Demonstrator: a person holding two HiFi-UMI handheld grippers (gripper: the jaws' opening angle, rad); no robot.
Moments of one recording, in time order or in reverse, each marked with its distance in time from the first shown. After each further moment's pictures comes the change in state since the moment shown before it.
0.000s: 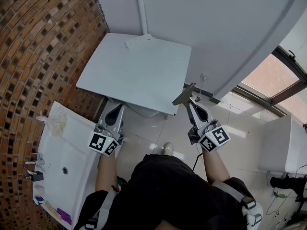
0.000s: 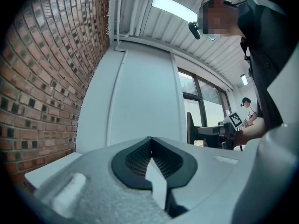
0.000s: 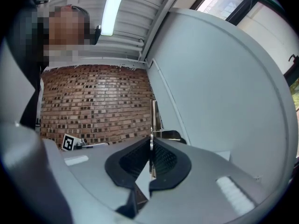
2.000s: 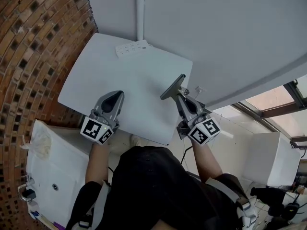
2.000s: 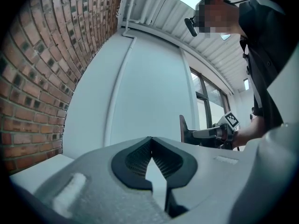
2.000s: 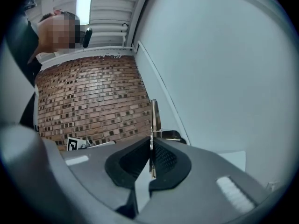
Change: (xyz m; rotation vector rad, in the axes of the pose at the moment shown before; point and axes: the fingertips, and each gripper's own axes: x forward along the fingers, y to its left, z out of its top) left arm 0.189 0.145 -0.041 -0.055 0.004 -0.064; right arm 0.201 -0.131 -0.028 0.094 0.112 0.011
